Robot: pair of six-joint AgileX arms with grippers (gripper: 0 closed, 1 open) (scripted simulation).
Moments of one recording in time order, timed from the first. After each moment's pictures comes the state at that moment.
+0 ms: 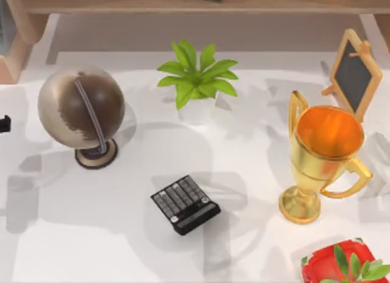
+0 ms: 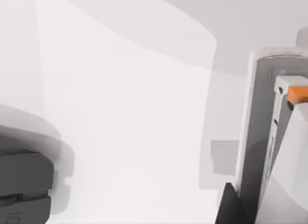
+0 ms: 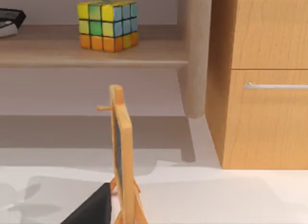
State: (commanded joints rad) left arm 0.18 1.84 1.29 -1.12 0.01 0.01; right arm 0.00 0.00 0.00 0.00 0.00 0.00
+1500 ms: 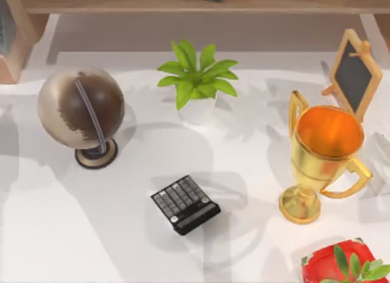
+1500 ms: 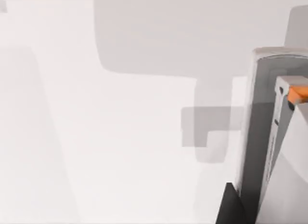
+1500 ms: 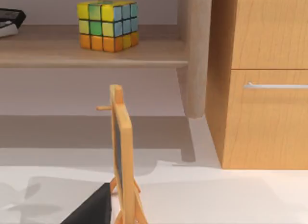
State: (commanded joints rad) left arm 0.33 2.25 1.87 -1.12 0.06 0.49; right arm 0.00 0.00 0.00 0.00 0.00 0.00
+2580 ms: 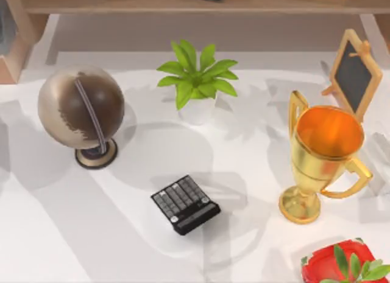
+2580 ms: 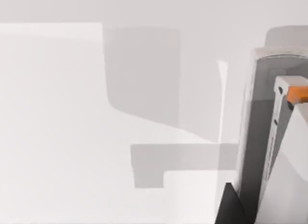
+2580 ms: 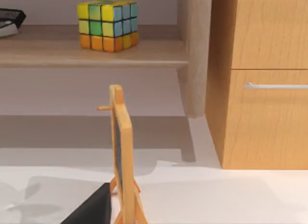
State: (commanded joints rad) left arm 0.40 2.30 1.81 -1.10 0.00 0.43; right arm 0.00 0.00 0.00 0.00 0.00 0.00
